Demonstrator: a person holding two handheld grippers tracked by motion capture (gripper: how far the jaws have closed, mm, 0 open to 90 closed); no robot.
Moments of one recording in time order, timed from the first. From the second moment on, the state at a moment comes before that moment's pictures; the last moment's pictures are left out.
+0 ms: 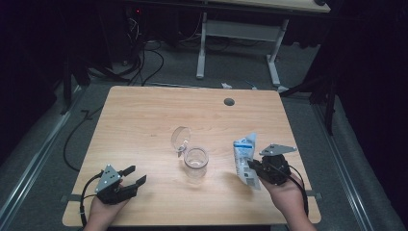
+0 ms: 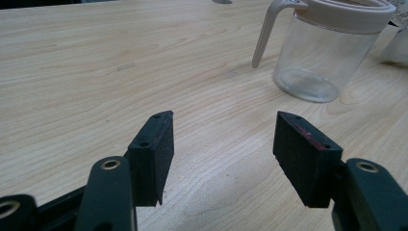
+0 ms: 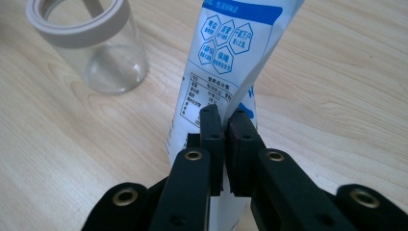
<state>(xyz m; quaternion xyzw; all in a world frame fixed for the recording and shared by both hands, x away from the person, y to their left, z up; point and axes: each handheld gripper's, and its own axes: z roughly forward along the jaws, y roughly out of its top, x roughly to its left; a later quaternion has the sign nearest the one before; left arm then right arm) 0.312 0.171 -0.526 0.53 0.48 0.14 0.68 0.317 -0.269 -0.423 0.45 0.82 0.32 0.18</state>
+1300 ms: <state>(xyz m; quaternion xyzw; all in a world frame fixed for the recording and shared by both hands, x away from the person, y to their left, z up) 0.309 0.167 -0.527 0.54 0.48 0.13 0.68 0.330 -0.243 -0.405 0.41 0.89 0.17 0.10</state>
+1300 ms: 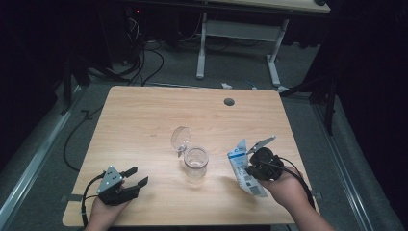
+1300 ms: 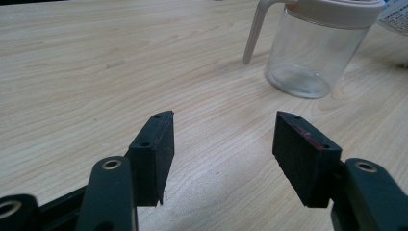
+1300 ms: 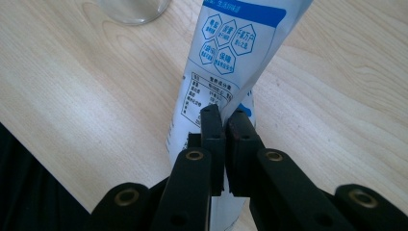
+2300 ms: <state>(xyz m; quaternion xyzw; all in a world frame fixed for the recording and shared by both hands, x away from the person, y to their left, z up) 0.285 0.116 -0.512 0.56 0.43 0.11 0.70 0.331 -0.236 -0.393 0.41 0.90 0.14 0.07</state>
